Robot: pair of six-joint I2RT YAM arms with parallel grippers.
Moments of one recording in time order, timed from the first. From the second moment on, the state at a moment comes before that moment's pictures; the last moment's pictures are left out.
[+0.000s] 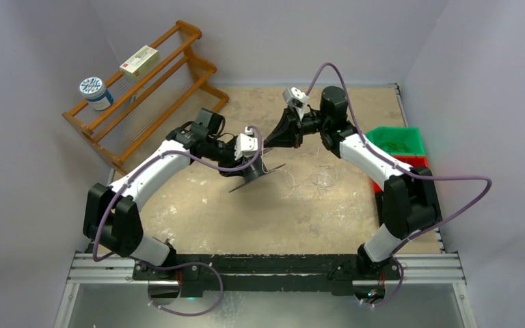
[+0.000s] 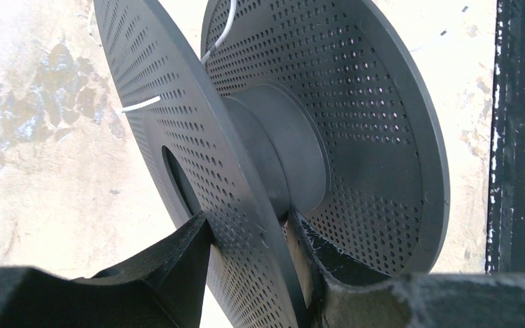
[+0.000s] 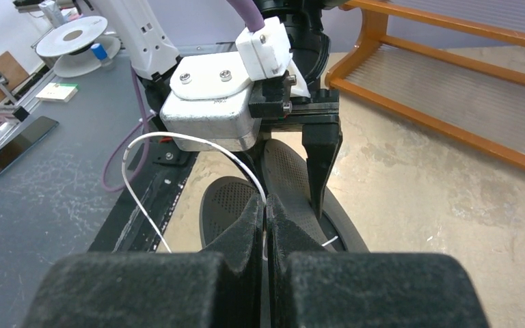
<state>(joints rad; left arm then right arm) -0.45 1.48 1.19 -0.68 0.71 0.83 0.40 1.63 1.19 0.39 -1.41 0.15</state>
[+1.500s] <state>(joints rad) -0.45 1.50 1.12 -0.49 0.86 0.56 0.40 1.64 1.15 0.39 -1.33 0.04</state>
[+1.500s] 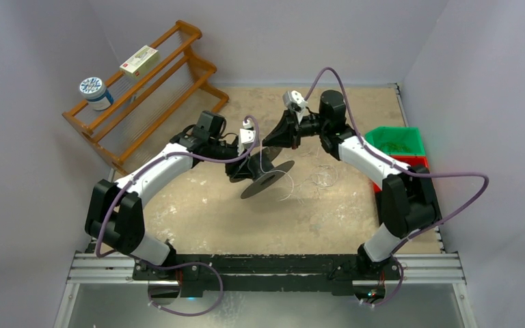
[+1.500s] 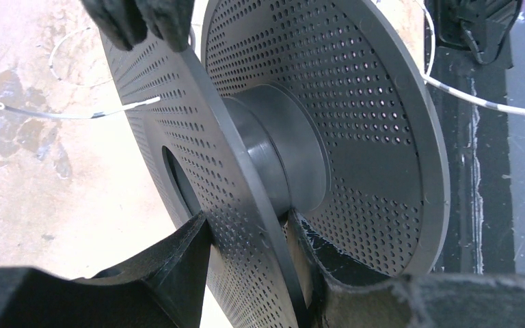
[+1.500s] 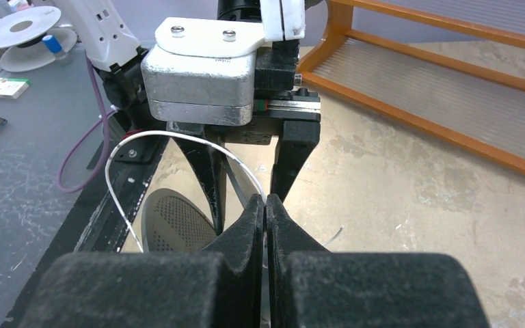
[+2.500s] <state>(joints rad) -0.45 1.51 1.11 -0.38 0.85 0.45 0.46 1.70 1.50 -0.35 -1.30 -0.53</state>
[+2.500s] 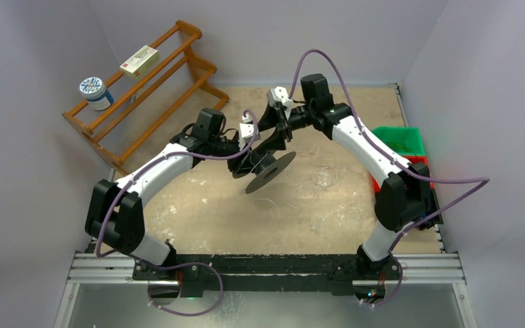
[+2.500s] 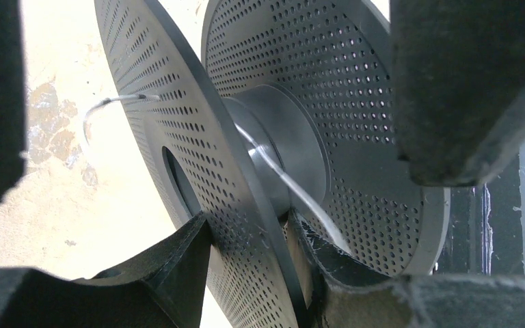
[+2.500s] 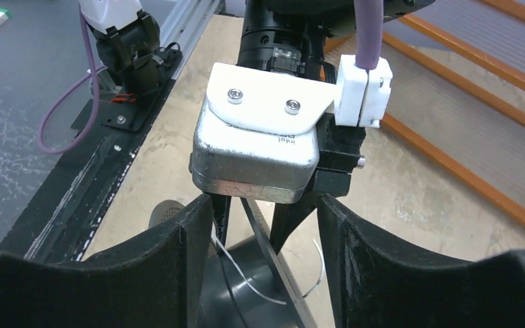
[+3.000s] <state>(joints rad) -0.45 1.47 1.11 -0.40 0.90 0.48 0.37 1.70 1.55 -0.64 -1.13 -0.74</state>
